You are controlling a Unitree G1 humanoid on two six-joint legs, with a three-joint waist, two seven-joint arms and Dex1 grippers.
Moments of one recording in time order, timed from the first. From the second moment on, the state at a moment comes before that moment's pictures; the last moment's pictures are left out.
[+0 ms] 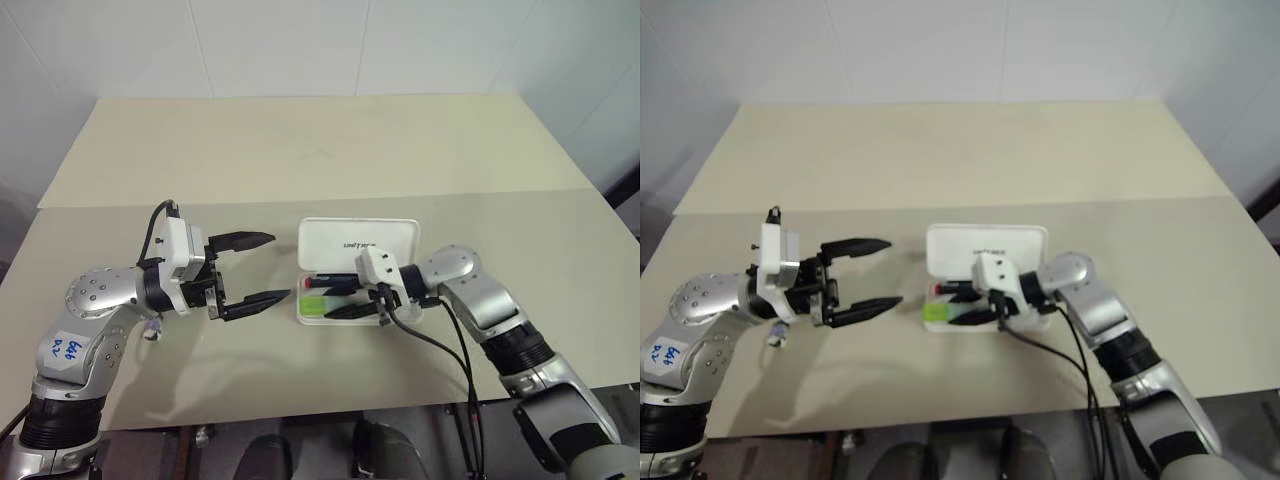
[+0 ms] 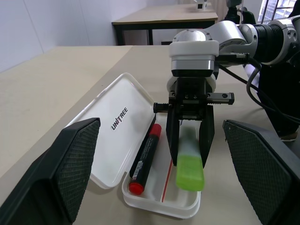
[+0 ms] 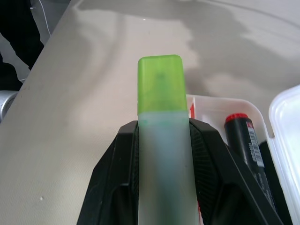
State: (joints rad) left arm -0.25 0.69 0.15 -0.35 -0.60 0.34 -0.98; right arm -0.67 -0.49 0.37 0.17 0.21 0.17 1.33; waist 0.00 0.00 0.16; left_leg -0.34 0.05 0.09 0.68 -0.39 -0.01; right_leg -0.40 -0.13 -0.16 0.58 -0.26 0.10
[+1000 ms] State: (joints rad) left arm -0.22 0.73 0.16 -0.35 -0.60 0.34 -0.99; right arm -0.71 -0.41 0.32 0.14 0.24 0.20 1.34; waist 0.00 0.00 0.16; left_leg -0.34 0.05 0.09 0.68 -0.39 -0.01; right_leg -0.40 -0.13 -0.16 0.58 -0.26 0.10
